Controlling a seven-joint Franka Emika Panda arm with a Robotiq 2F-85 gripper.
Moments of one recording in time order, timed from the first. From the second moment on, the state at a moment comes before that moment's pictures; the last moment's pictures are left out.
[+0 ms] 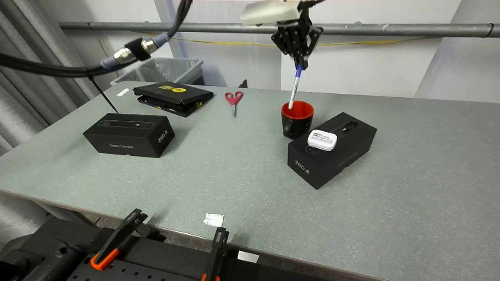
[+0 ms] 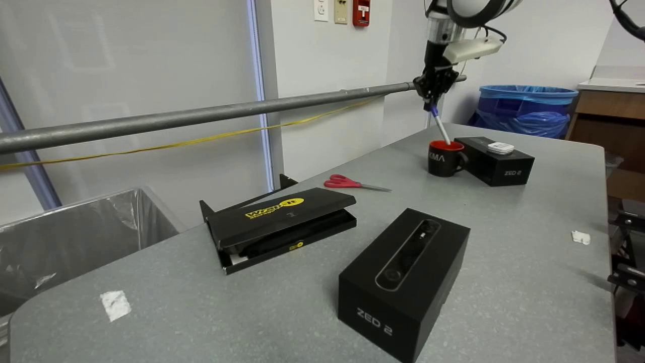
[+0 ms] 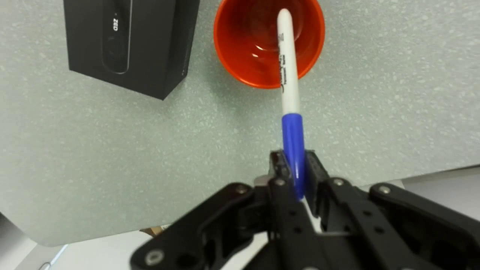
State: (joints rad) arm -0.04 0.39 -0.23 -1.96 -0.21 2.54 0.33
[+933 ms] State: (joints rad) arm 0.08 0.33 0.01 -2.07 -0.22 2.17 0.25
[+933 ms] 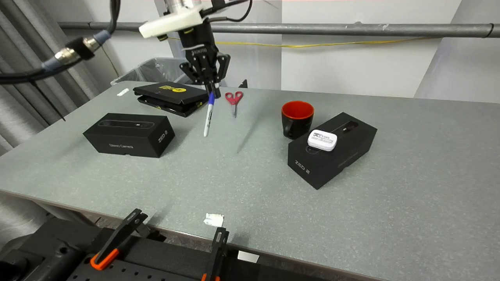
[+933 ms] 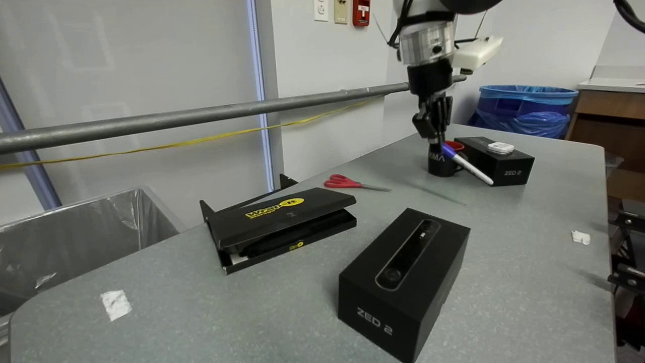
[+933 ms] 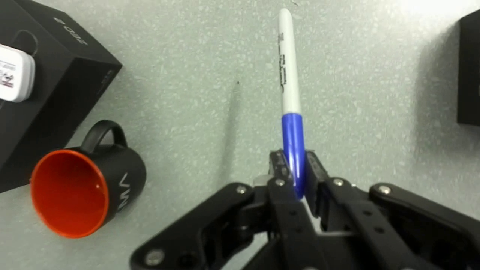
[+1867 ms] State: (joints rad) arm 0.16 0.65 -0.05 -1.81 -0.35 2.04 0.25
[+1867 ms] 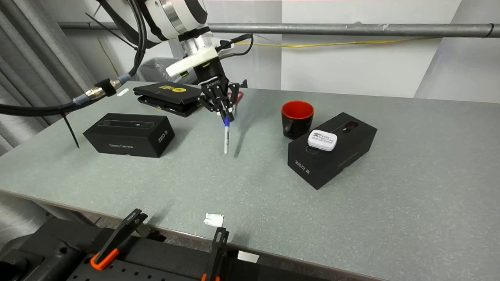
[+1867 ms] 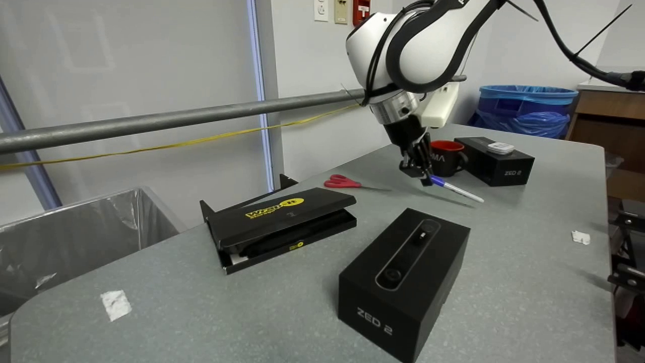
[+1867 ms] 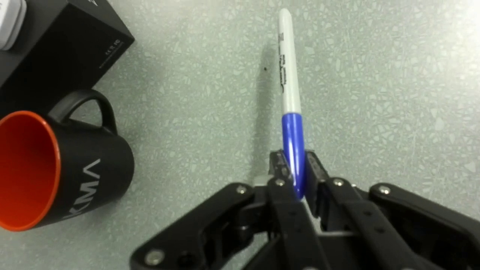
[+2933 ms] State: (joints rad) arm 0.19 0.78 -0.08 -1.65 -0.43 2.00 0.25
